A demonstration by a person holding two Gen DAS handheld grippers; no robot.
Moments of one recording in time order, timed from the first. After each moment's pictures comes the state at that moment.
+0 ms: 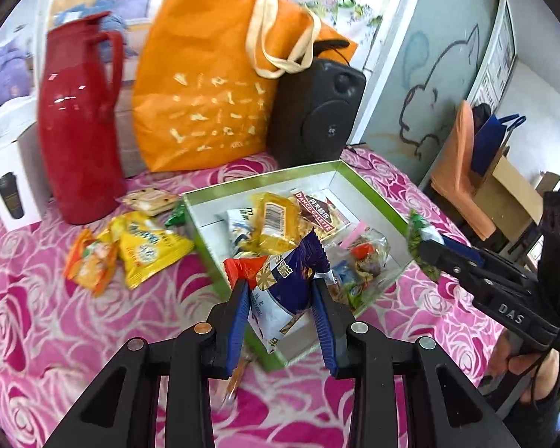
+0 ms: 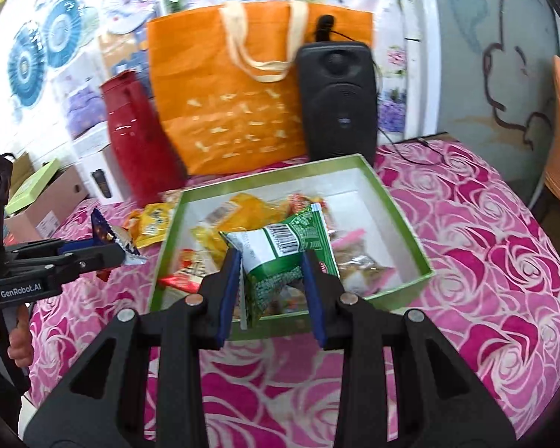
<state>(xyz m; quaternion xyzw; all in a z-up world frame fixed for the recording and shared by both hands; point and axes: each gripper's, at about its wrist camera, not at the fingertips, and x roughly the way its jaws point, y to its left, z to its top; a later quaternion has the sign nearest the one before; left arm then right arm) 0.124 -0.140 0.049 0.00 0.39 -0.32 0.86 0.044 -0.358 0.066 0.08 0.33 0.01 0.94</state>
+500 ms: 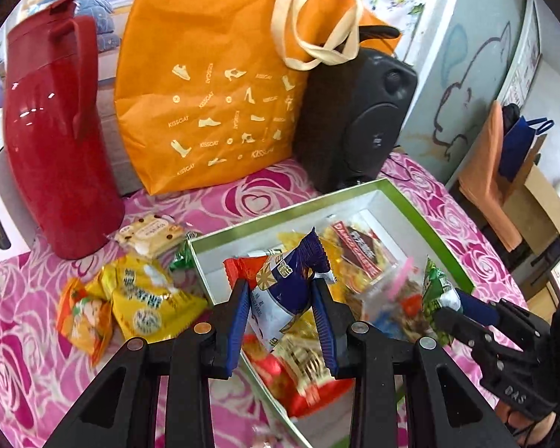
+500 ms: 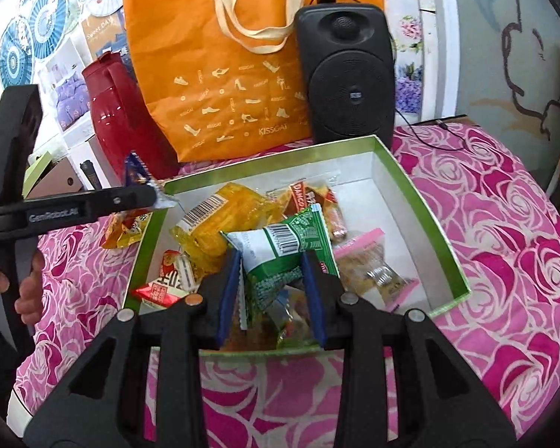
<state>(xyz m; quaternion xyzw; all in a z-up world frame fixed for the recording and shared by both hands) 0.209 -0.170 0.036 0.01 0.42 -0.29 0.86 0.095 -0.362 0.036 0.09 0.36 0.04 0.93</state>
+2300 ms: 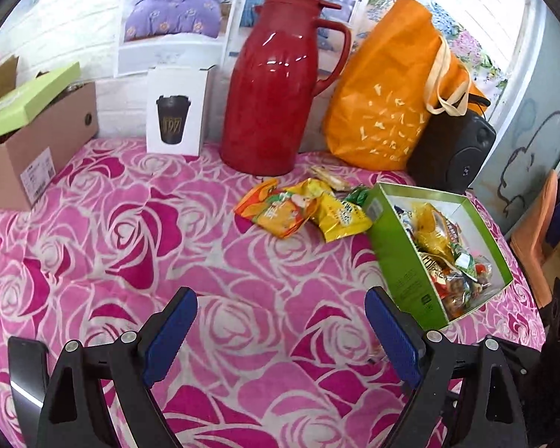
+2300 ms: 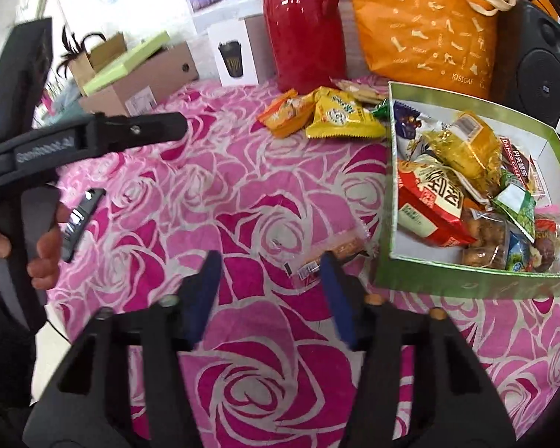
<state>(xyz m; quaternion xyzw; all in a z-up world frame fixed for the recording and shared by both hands) 0.115 0.023 0.021 -0.08 0.40 -0.13 0.90 0.059 -0.176 0.003 -0.01 0.45 0.22 0.86</state>
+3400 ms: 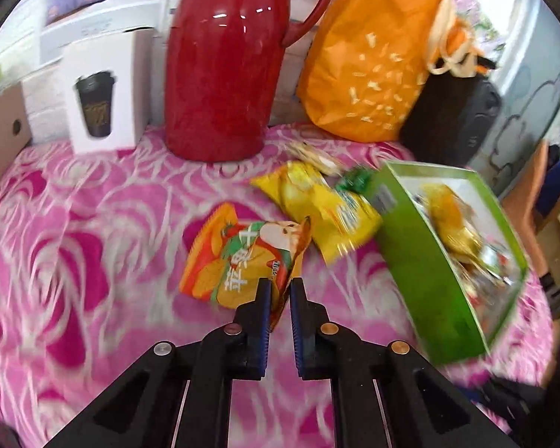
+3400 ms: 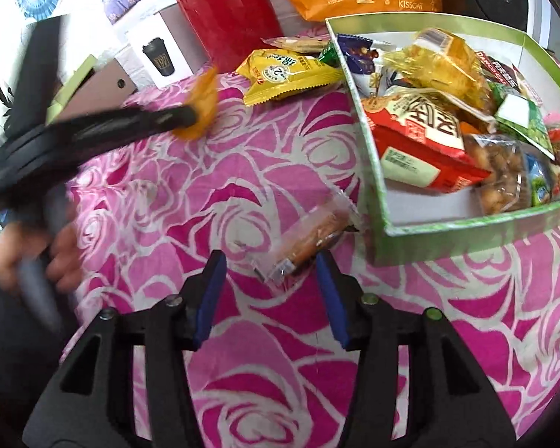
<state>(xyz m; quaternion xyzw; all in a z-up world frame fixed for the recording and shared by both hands) 0.178 -0.005 -0.027 -0.05 0.44 -0.20 0.87 0.093 -0.187 -0.038 0.10 0.50 0.13 0.85</state>
